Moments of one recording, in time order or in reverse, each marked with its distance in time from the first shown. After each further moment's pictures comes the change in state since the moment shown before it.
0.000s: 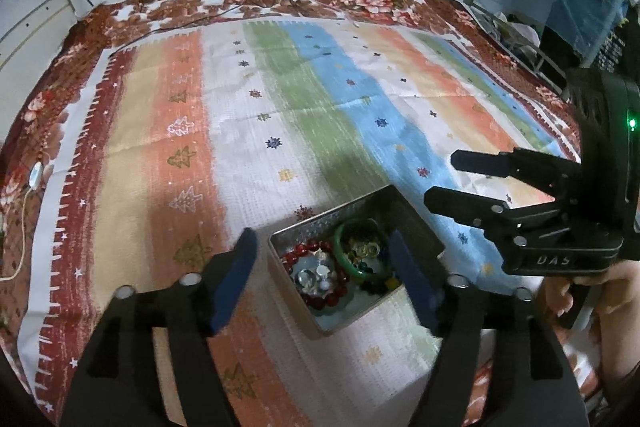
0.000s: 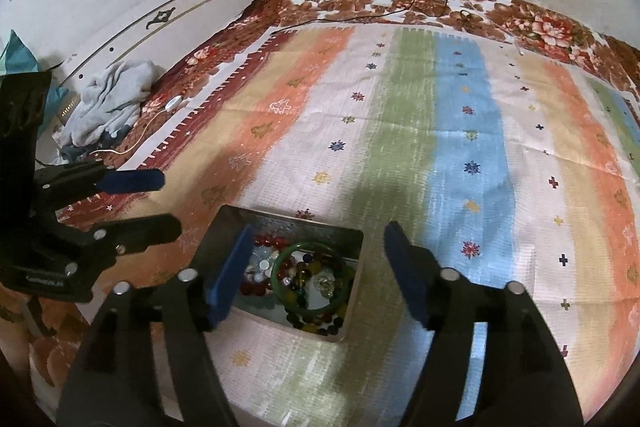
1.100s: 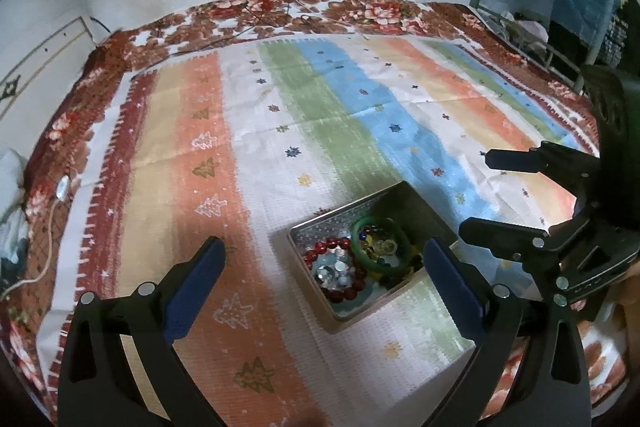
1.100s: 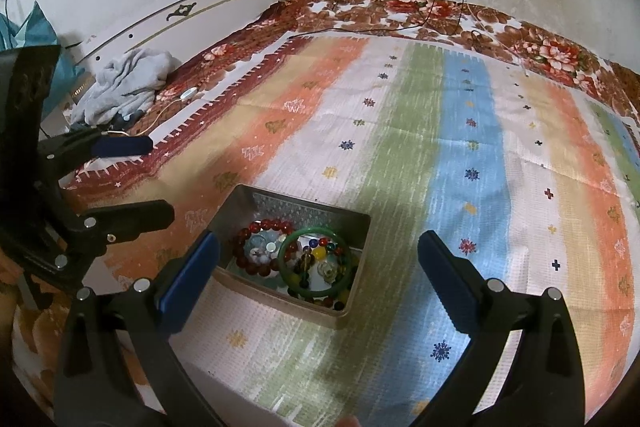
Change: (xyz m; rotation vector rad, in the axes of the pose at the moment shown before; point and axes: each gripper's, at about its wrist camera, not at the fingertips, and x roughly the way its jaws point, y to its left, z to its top) left arm -0.016 -0.010 -0.015 0.053 -0.068 0.108; right arm -0.012 0.011 -0.020 -0.079 -0.029 0.007
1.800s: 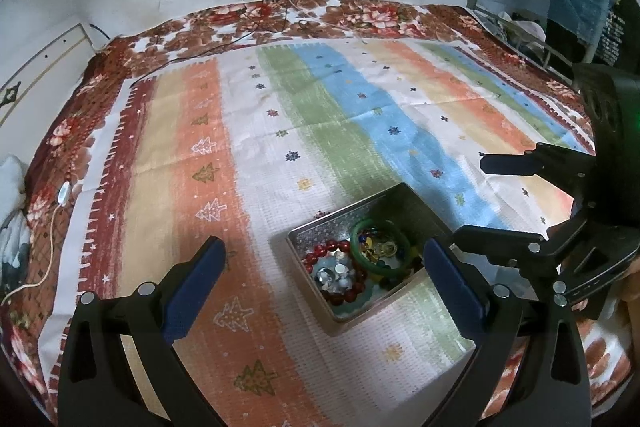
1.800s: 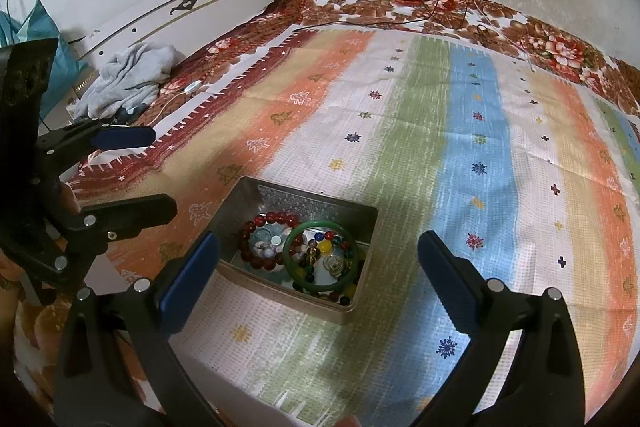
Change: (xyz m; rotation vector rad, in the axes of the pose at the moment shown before) left arm -0.001 -0.001 -0.002 0.004 -0.016 -0.012; right arm 0.002 0.001 -0.002 -0.002 0.013 0.019
